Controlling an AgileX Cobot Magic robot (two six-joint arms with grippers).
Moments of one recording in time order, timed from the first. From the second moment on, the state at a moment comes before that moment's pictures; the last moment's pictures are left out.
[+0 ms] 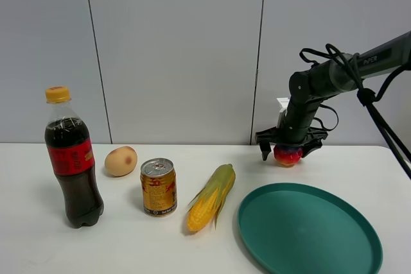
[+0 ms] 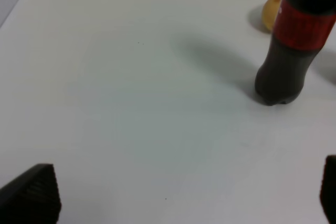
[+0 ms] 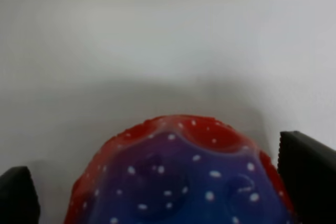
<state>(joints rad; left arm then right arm) 0.12 -0.01 -0.50 0.01 1.06 -0.02 0.19 2.46 -1.95 -0.16 0.66 0.22</state>
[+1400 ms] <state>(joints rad) 0.12 -0.01 -0.50 0.01 1.06 -0.02 0.33 2.15 -1.95 0.32 0.82 -0.38</state>
